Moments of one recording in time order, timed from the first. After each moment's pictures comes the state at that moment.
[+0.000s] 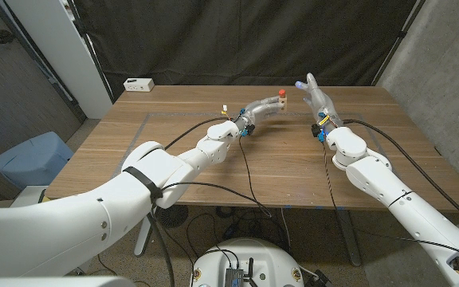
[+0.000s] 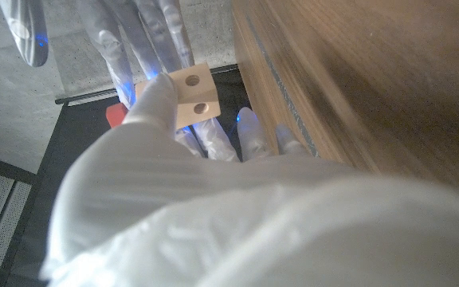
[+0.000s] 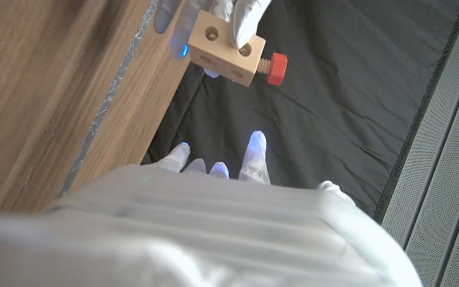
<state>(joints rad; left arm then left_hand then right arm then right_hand) 0.25 -0.11 0.59 -0.35 -0.48 -0.41 -0.39 0.99 0.07 0.29 -0.15 0.20 0.87 -0.22 0.20 0.19 0.82 -0.22 0.20 0.40 0.43 -0.04 0.22 0.20 0.14 0.14 0.19 0.17 -0.92 -0.61 -0.35 -1.74 0.47 0.01 -0.27 0.21 0.11 -0.02 0.13 0.23 0.42 -0.15 0.18 0.17 -0.11 -0.09 0.17 0.18 -0.17 0.01 0.18 0.21 -0.04 0.04 0.18 0.17</state>
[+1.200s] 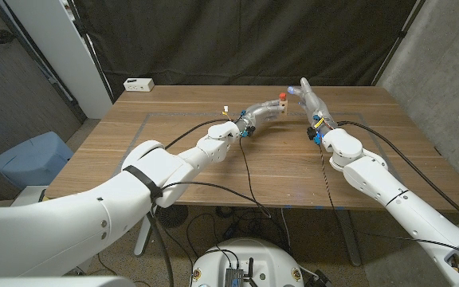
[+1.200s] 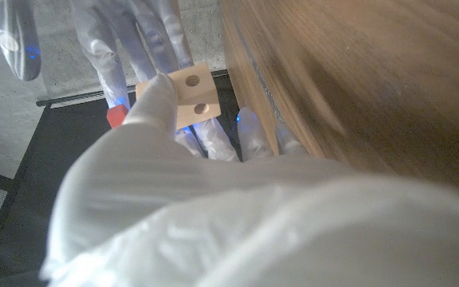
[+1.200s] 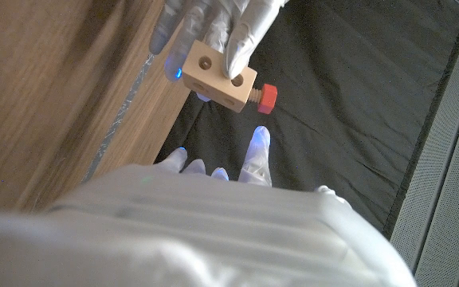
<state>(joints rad) 0.24 -0.11 0.61 -0.35 -0.48 -0.35 -0.38 0.99 0.08 0.30 -0.16 0.20 0.86 -0.22 0.20 0.19 0.82 -0.22 0.20 0.40 0.43 -0.04 0.22 0.20 0.14 0.14 0.19 0.17 -0.90 -0.62 -0.39 -1.72 0.48 -0.01 -0.25 0.17 0.14 -0.02 0.14 0.24 0.50 -0.16 0.19 0.17 -0.17 -0.08 0.17 0.18 -0.17 0.02 0.18 0.21 -0.09 0.04 0.18 0.17</state>
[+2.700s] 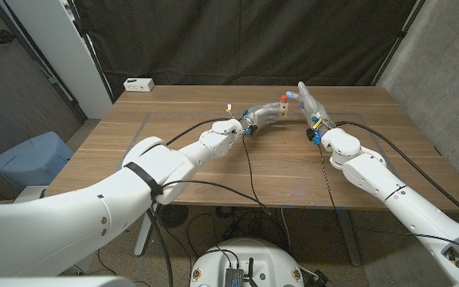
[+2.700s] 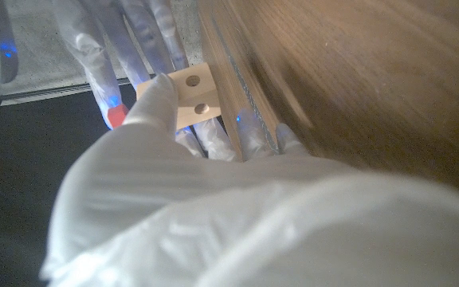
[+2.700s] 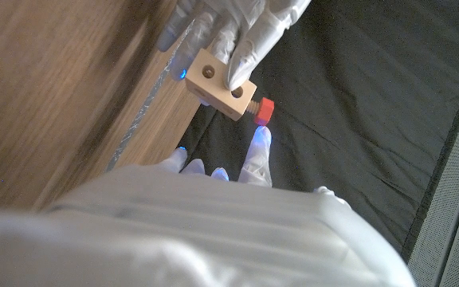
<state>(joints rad) 0.22 -0.11 0.64 -0.40 -0.47 -0.21 -0.29 0.99 0.08 0.30 -0.15 0.20 0.86 -0.22 0.20 0.19 0.82 -0.22 0.20 0.40 0.43 -0.04 0.22 0.20 0.14 0.14 0.19 0.17 -0.86 -0.62 -0.42 -1.67 0.47 -0.05 -0.23 0.16 0.14 -0.02 0.15 0.24 0.51 -0.16 0.19 0.17 -0.17 -0.08 0.18 0.18 -0.17 0.03 0.19 0.20 -0.10 0.04 0.18 0.17</state>
